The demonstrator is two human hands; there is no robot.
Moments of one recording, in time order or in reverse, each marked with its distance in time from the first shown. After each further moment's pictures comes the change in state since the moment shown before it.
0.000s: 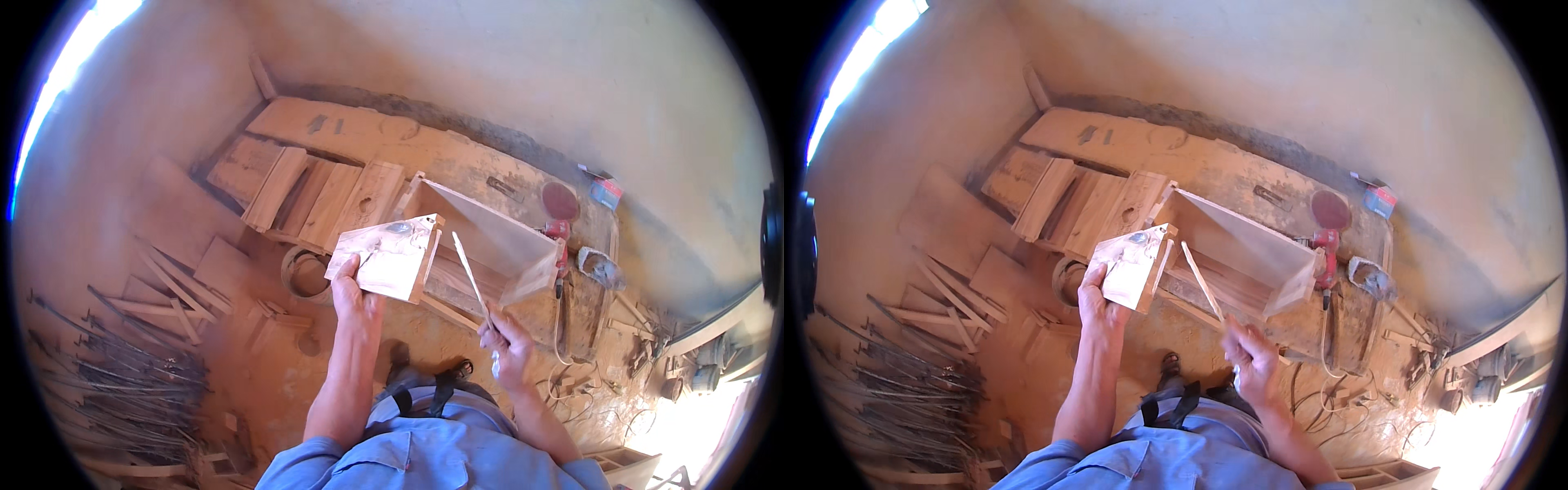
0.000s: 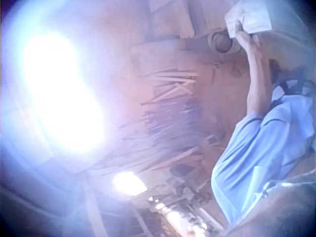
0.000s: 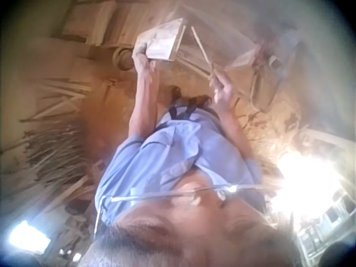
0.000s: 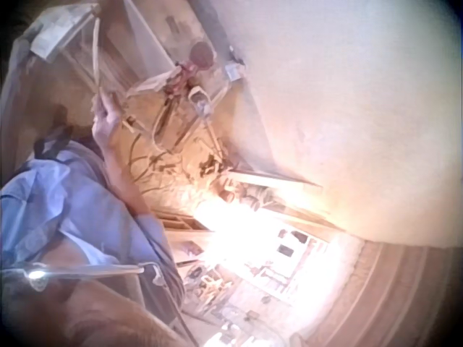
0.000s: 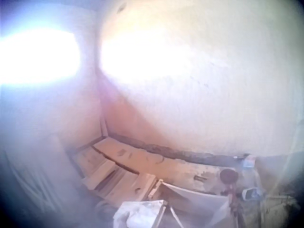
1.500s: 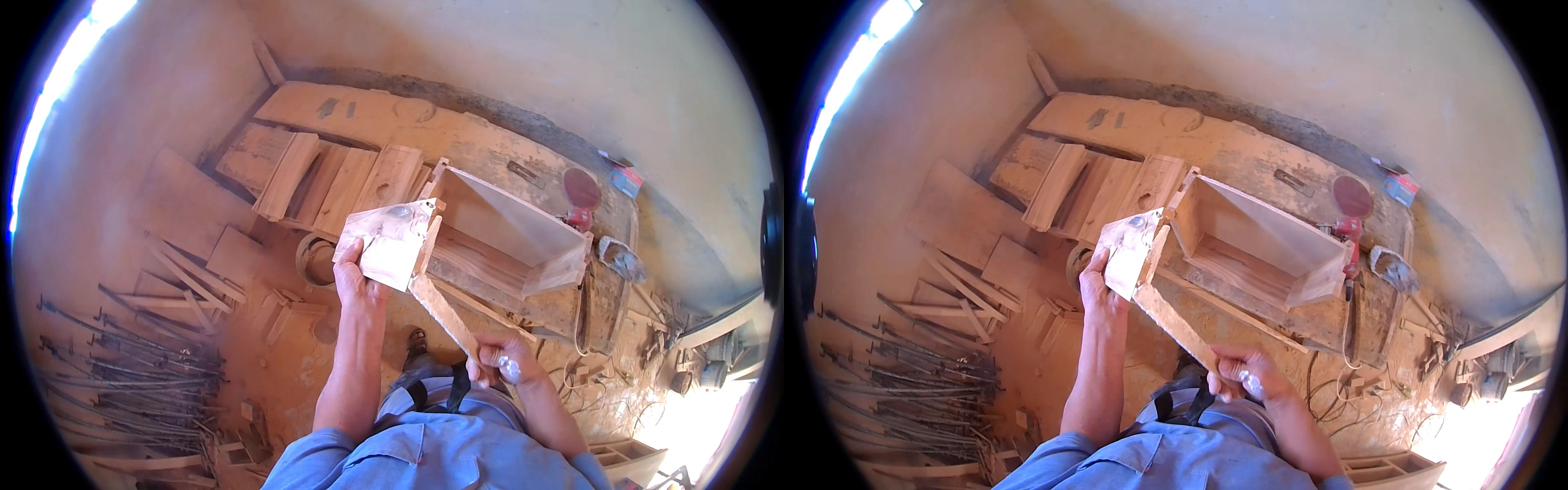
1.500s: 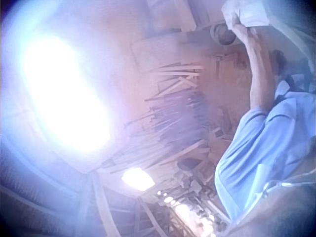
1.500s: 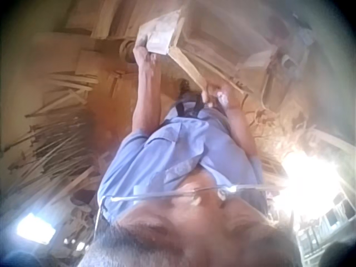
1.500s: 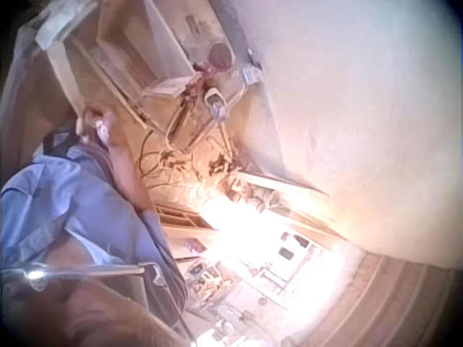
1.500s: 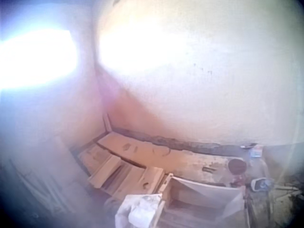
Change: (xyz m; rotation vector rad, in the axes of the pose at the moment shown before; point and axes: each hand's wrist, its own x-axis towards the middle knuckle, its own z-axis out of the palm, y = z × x) left_hand 0.033 0.030 -0.007 0.011 -0.017 0.002; right_hand 0.001 0.008 0.015 0.754 -0.434 0.716
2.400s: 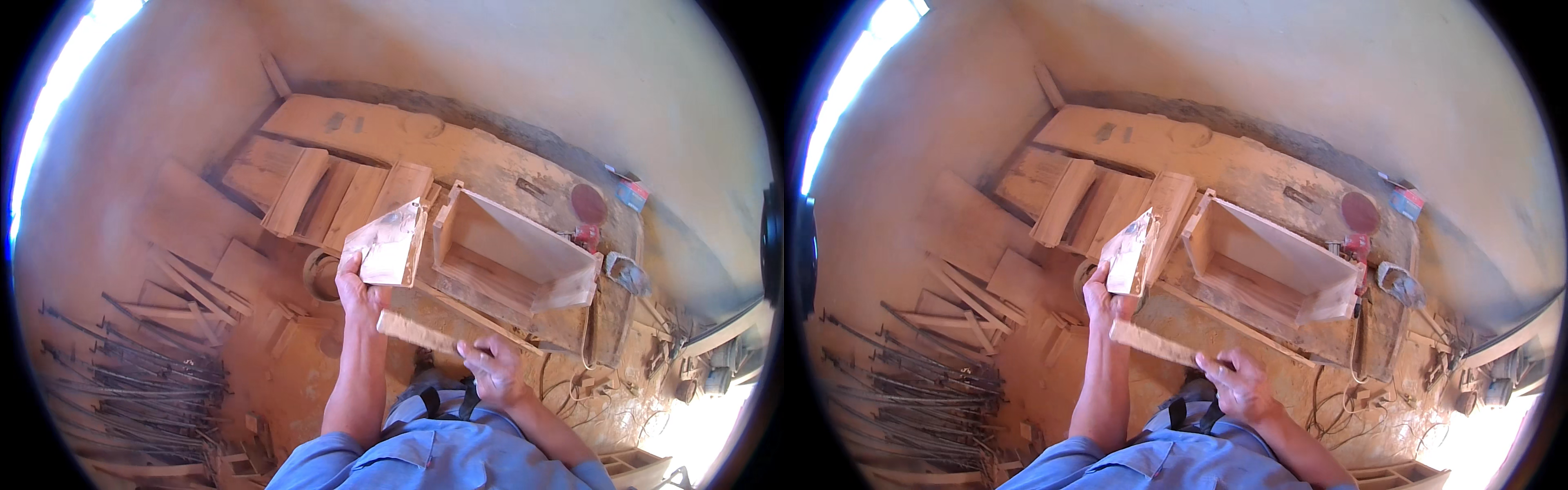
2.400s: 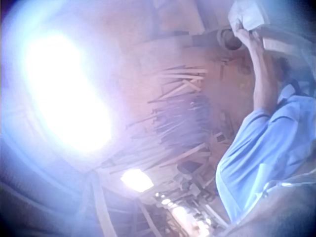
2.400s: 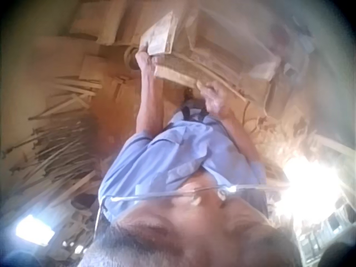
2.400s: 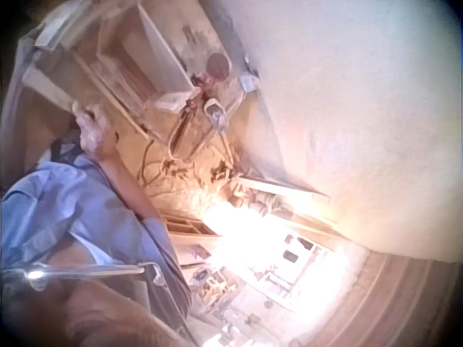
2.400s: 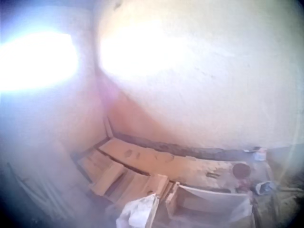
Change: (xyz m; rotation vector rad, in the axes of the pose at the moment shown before) left_hand 0.026 0.022 0.003 -0.026 0.055 0.065; right_hand 0.047 0.013 0.031 -1.282 0.268 -0.945
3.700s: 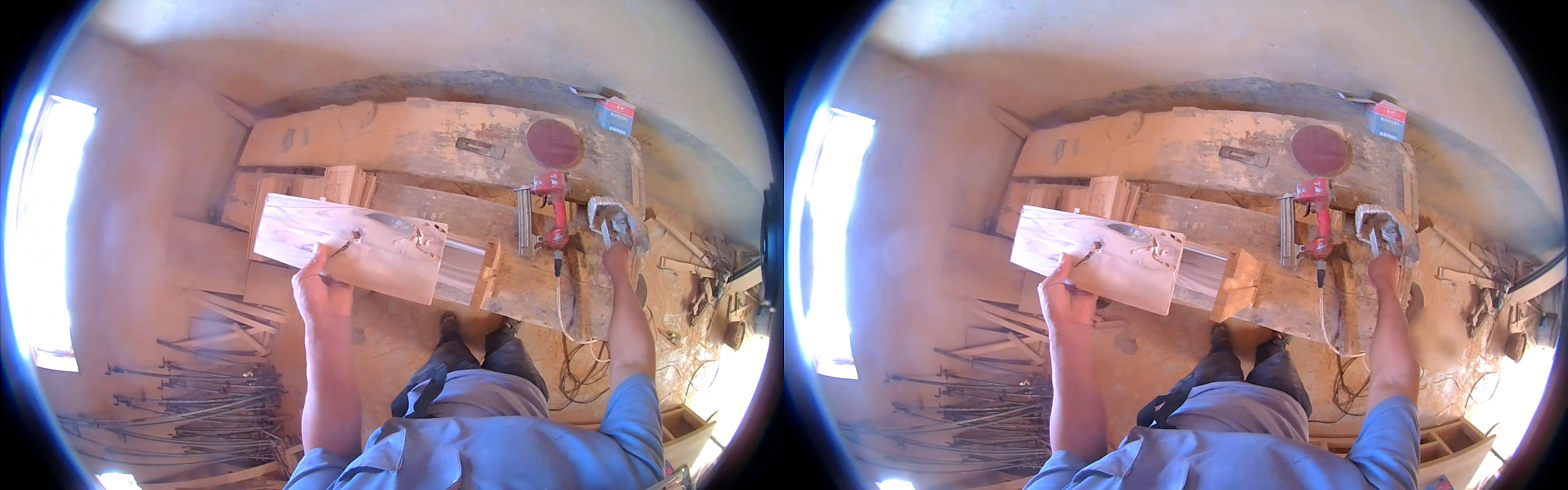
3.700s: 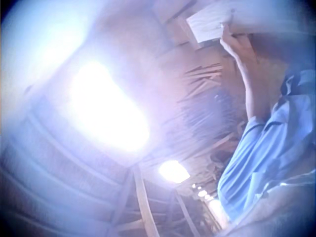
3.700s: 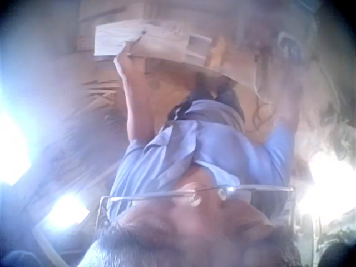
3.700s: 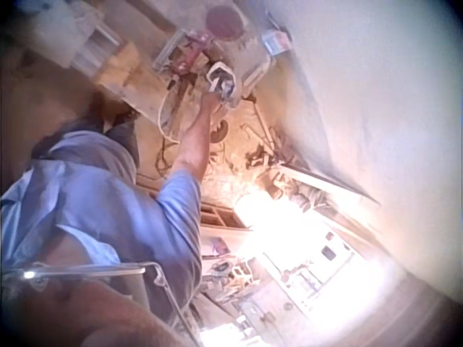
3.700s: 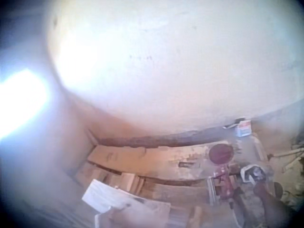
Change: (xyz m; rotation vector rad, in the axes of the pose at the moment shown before) left_hand -0.077 -0.195 0.107 0.638 0.030 0.146; right_hand -0.196 0.487 -0.343 -0.747 0.035 1.360
